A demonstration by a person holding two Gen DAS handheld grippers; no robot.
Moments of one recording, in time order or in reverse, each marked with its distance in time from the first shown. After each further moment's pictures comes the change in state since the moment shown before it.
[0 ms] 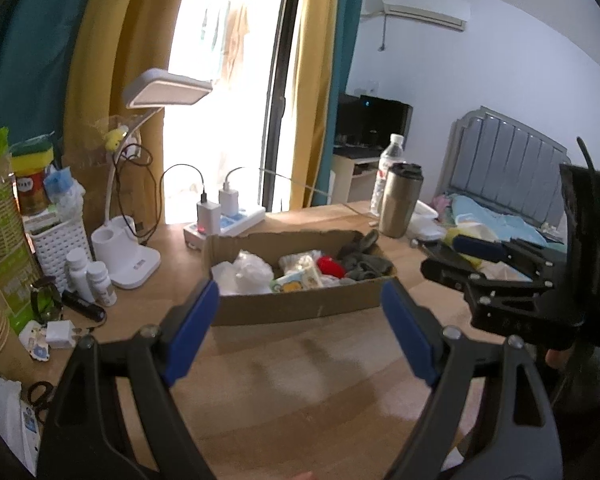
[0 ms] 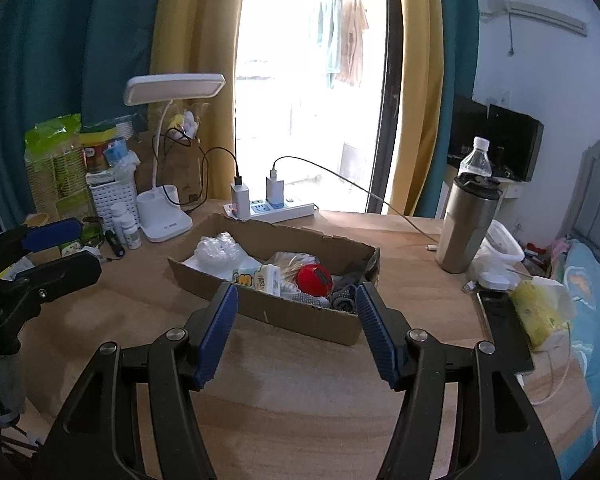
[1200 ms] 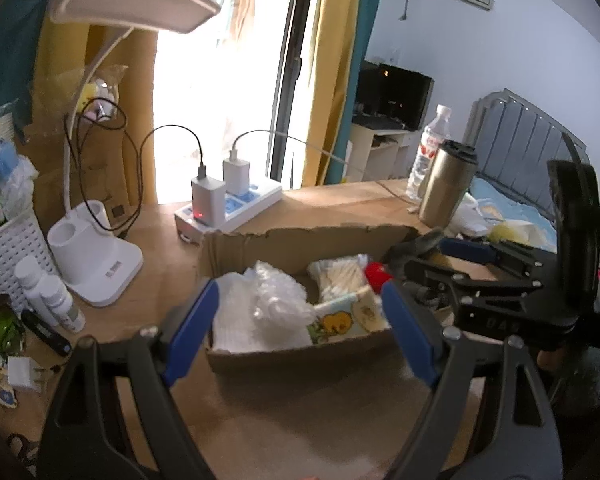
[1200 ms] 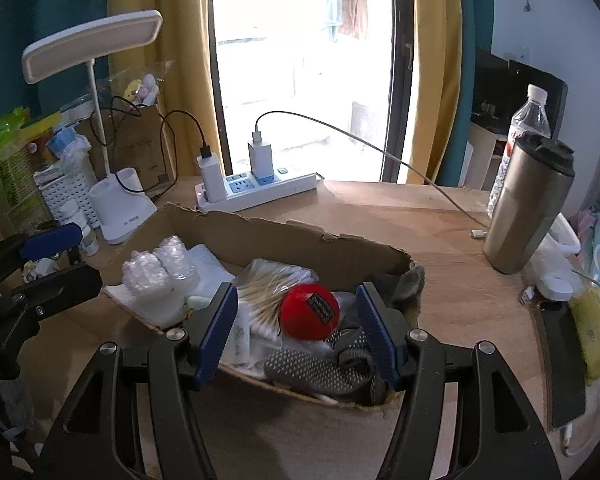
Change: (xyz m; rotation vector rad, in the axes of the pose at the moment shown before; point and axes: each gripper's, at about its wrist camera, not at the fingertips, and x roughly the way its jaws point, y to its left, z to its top) left arm 0.131 0.043 0.022 -0.045 0.130 0.021; right arm 0.144 -0.030 0.025 0.052 0.152 0.061
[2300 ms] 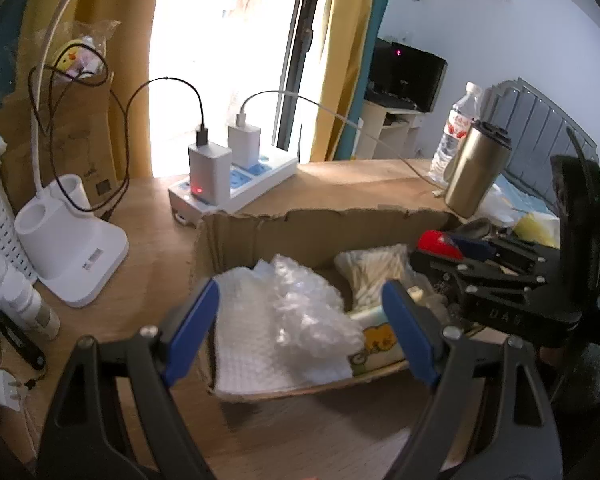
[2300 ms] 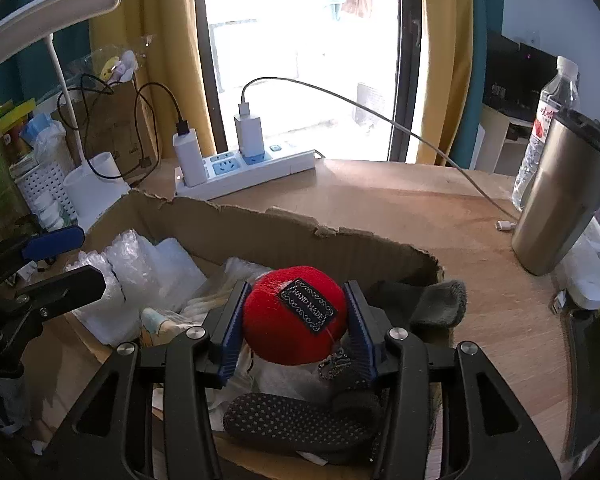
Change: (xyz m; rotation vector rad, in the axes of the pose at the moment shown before) left arm 0.067 0.022 0.000 -0.031 0.097 0.007; right arm 0.065 -0.013 0.005 0.004 0.074 0.022
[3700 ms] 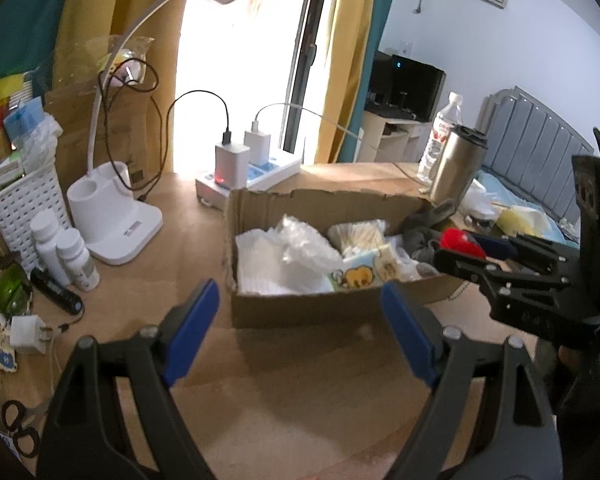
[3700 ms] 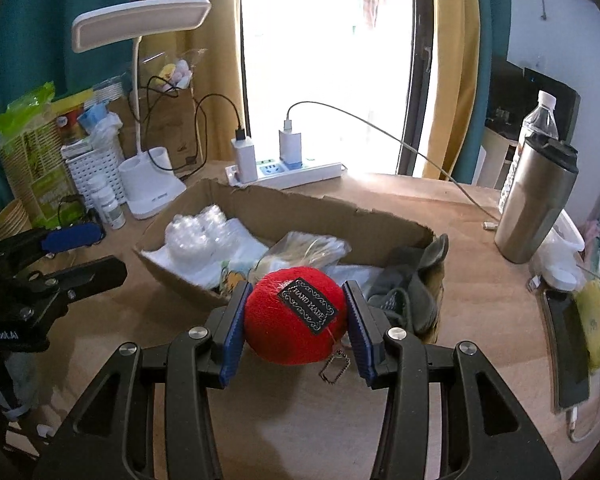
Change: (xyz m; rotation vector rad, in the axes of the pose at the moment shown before) left arm -0.072 0.000 -0.034 -0.008 -0.045 0.013; right arm -0.078 0.039 -0.029 -0.055 -0.062 0.013
